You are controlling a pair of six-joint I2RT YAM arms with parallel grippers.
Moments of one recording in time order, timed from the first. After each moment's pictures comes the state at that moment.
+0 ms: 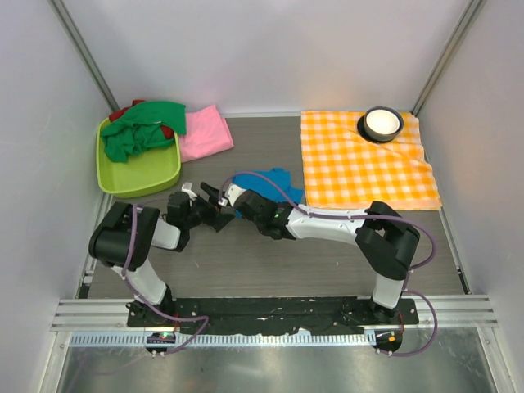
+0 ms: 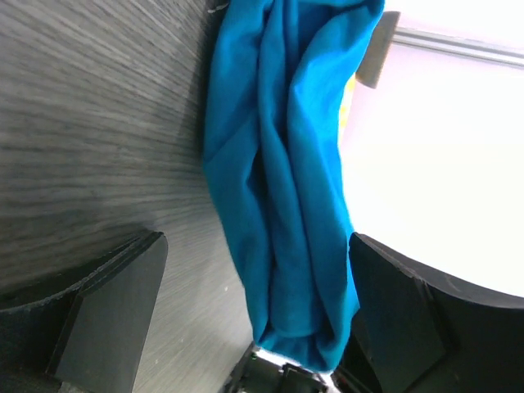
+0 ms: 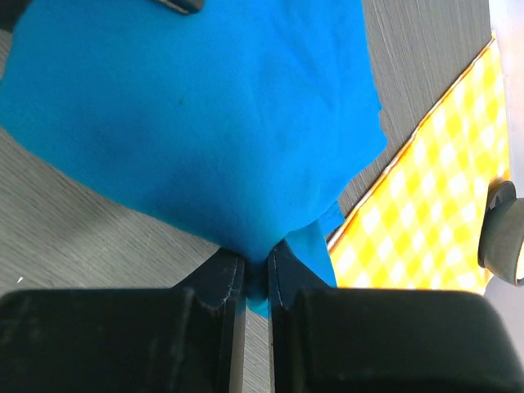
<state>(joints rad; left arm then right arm) -0.21 1.68 0.38 0.85 0.48 -1.34 1.04 1.81 1.19 -0.23 0.60 -0.33</state>
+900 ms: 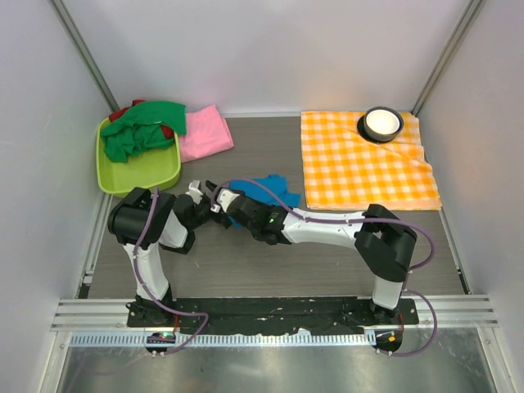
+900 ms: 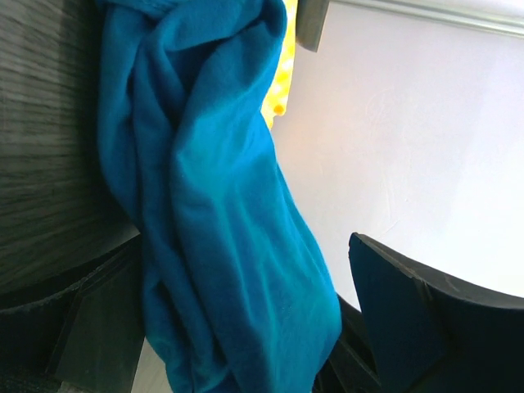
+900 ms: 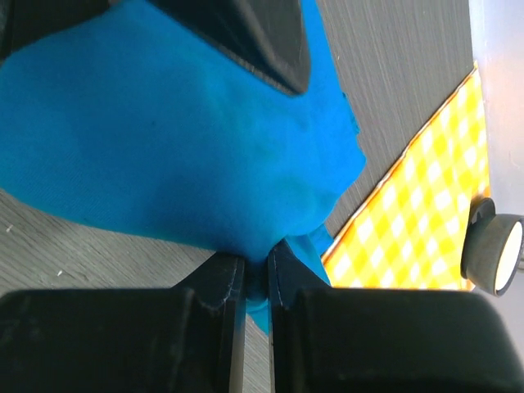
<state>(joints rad) -0.25 1.94 0.39 1.33 0.57 -1.54 1.10 1.80 1.22 -0.26 0.63 -0.35</state>
